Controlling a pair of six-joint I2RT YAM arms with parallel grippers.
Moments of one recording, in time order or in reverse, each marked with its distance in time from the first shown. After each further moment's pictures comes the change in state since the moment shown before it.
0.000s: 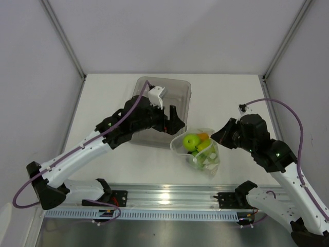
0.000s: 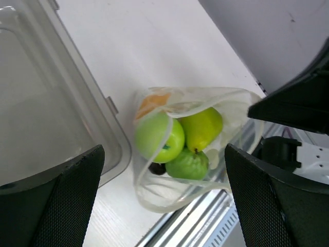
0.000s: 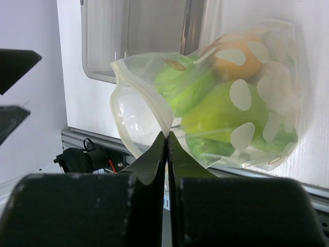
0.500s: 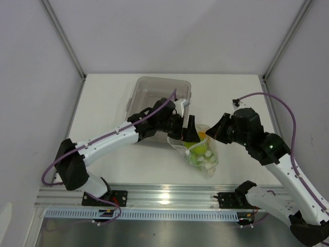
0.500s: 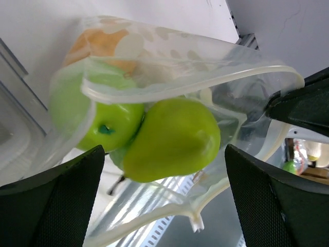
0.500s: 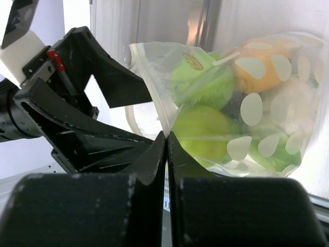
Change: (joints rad) left arm -0.008 0.301 -0.002 0.066 0.325 -0.178; right arm 0.027 0.091 0.037 0.057 -0.007 0.000
